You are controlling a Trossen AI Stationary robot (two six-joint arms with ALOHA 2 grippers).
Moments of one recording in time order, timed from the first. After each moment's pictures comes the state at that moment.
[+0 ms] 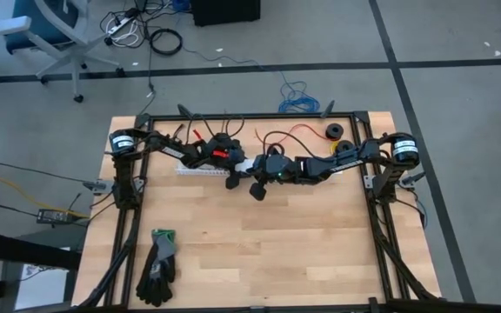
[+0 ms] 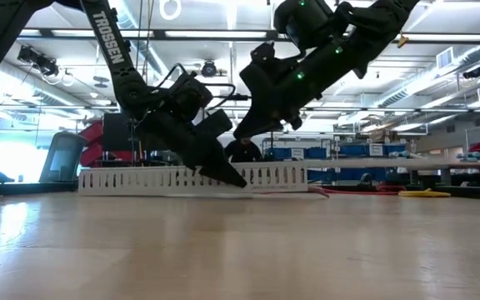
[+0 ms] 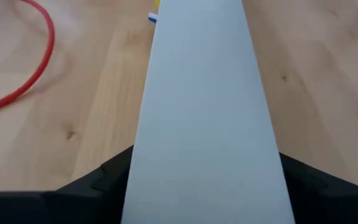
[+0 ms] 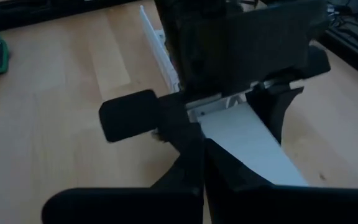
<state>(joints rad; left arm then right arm) 0.41 1.90 0.80 0.51 0.35 0.20 -0.04 1.75 0.96 0.28 0.27 0.21</state>
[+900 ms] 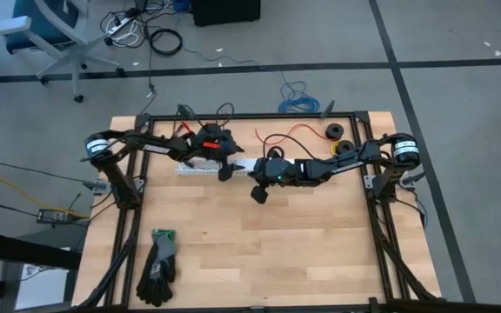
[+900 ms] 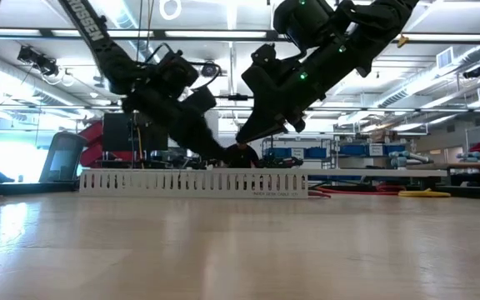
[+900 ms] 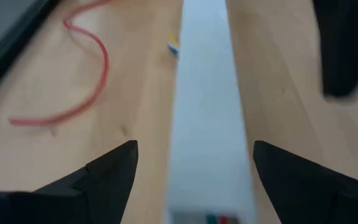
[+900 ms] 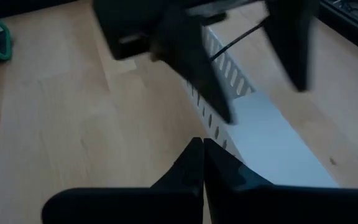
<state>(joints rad) 0.46 1.68 0.76 0.34 0.33 0.26 -0.02 1.75 0.96 0.23 0.27 0.24</state>
